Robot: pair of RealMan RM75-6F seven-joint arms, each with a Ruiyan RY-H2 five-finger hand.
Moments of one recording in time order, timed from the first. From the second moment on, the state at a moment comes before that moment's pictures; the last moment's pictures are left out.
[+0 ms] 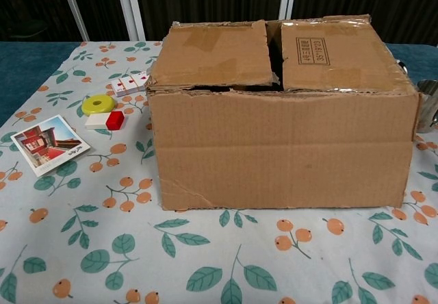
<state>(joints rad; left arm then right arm) -0.66 -1.04 -0.26 -1.78 1.32 0.88 0.35 0.35 -1.28 0.01 -1.58 -1.11 1.66 -0.12</state>
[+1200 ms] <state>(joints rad) -1.42 -1.41 -0.25 -1.39 1.26 0.34 0.40 0.25 -1.31 0.18 -1.53 -1.15 1.51 0.00</state>
